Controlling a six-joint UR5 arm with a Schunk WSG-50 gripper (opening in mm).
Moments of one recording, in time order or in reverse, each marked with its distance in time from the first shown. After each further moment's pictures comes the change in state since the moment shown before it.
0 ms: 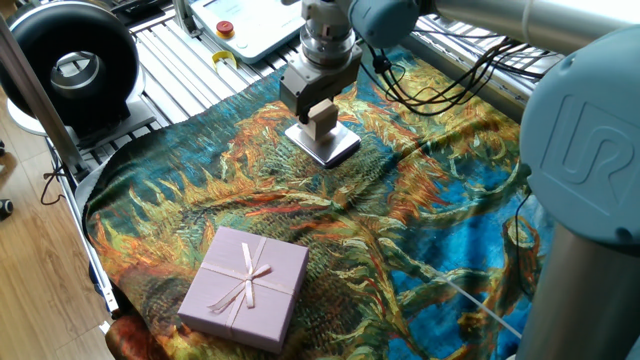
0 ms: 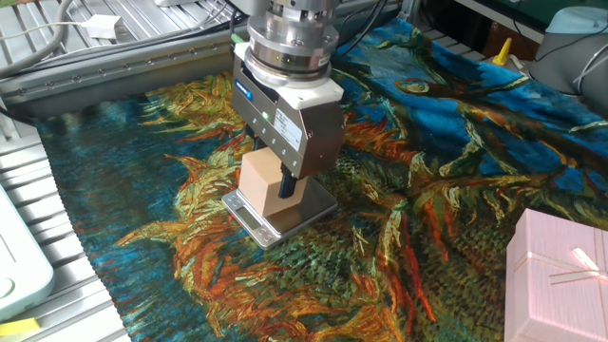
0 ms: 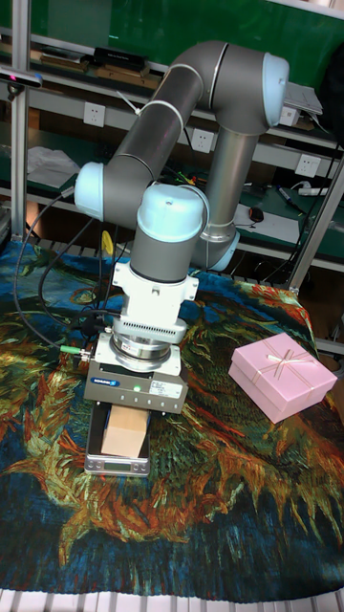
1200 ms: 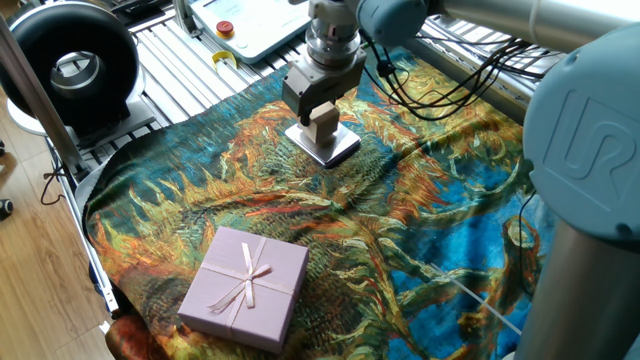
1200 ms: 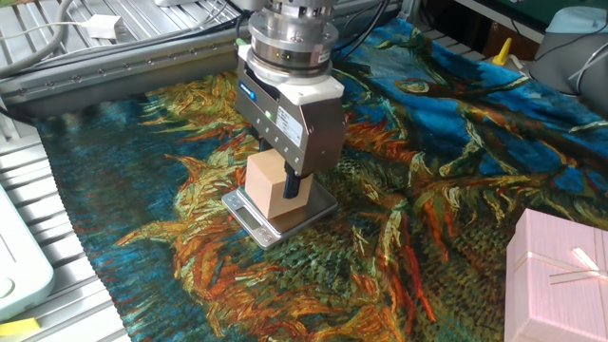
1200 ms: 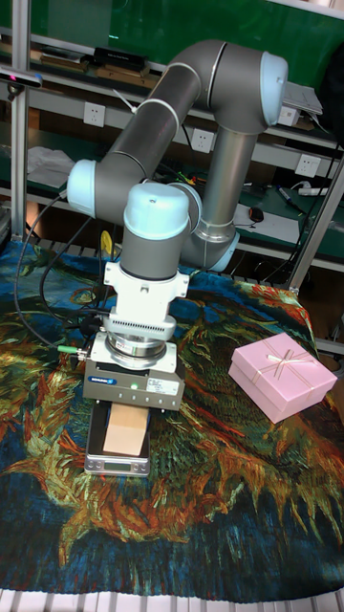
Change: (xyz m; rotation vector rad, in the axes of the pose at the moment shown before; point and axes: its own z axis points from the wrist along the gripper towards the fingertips) arm 0.007 0.000 0.002 -0.047 0.008 0.025
